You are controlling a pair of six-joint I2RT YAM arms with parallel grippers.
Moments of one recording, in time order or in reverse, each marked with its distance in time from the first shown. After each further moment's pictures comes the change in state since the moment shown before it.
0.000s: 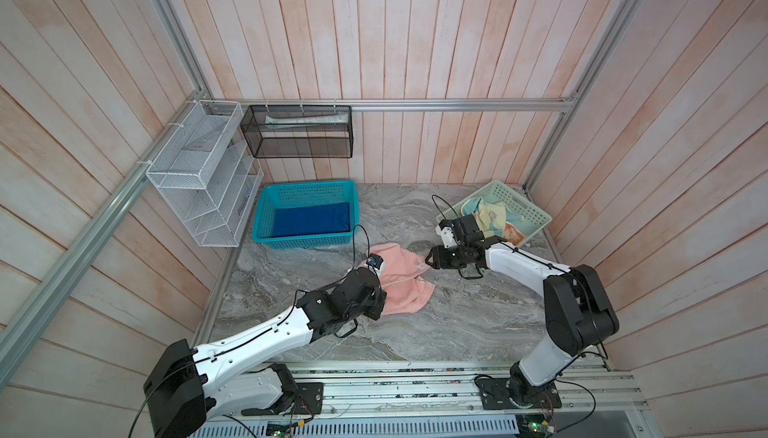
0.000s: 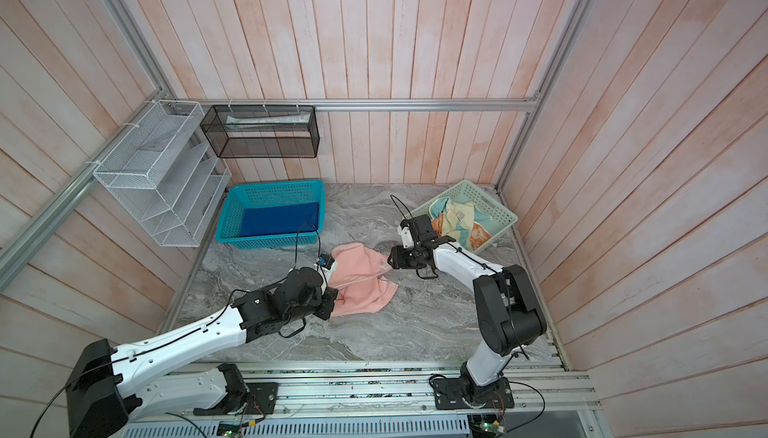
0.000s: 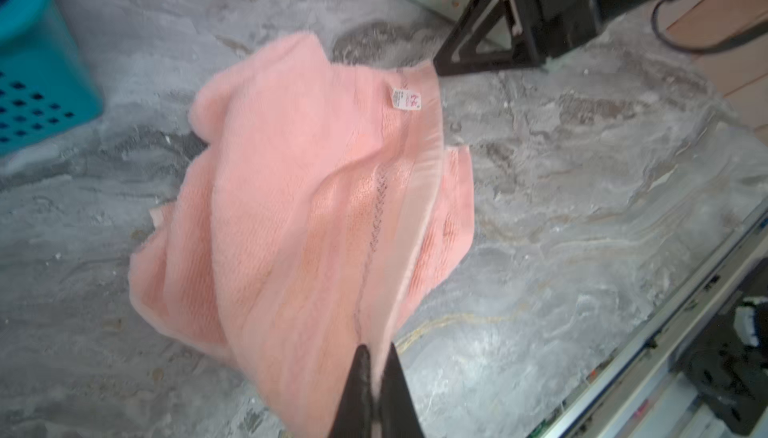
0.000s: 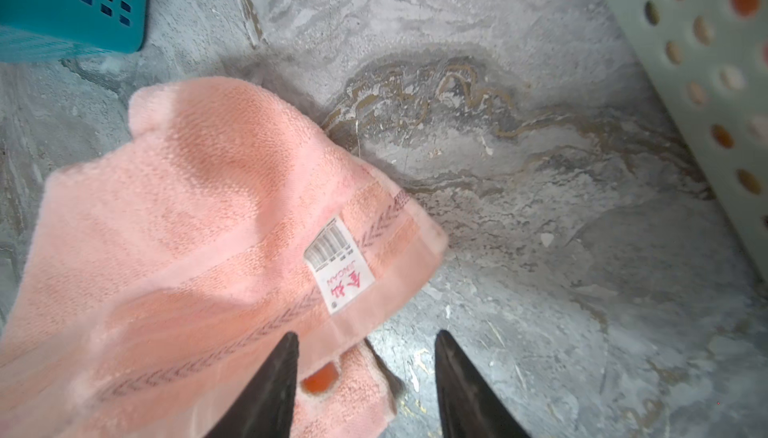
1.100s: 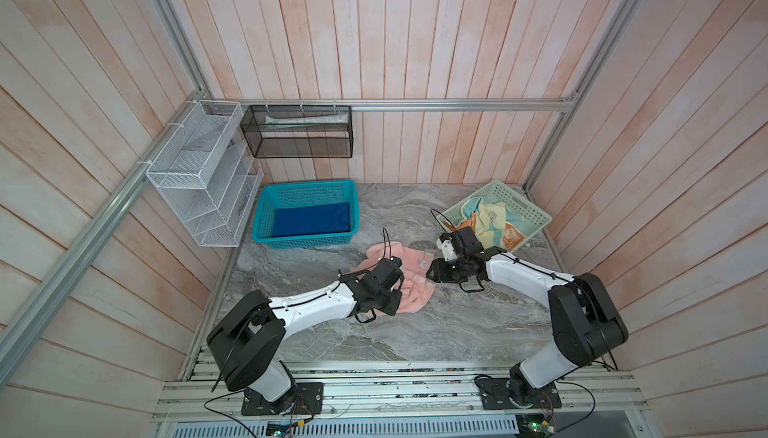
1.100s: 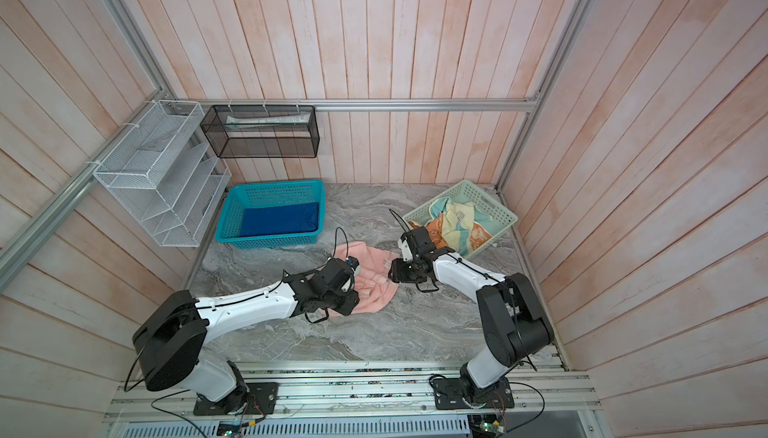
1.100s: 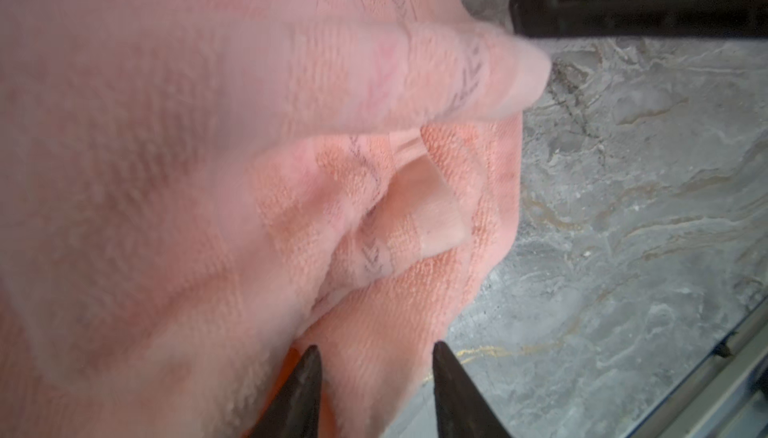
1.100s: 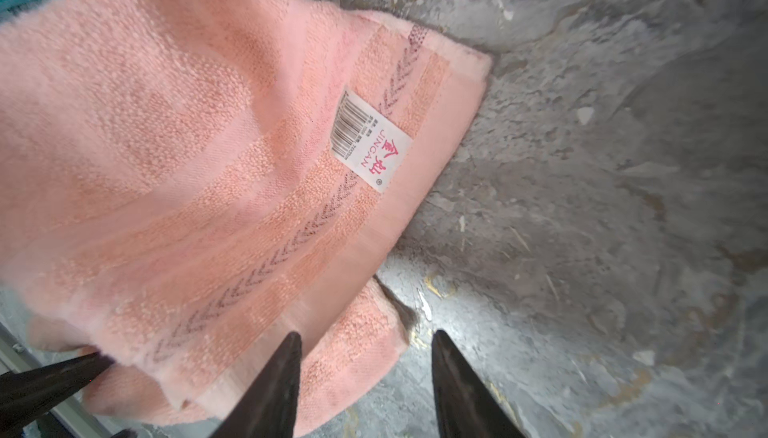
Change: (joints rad) left arm 0.041 0.459 0.226 0.053 0.122 0.016; right arm 0.043 -0.078 -0.109 -0.014 0.019 0.074
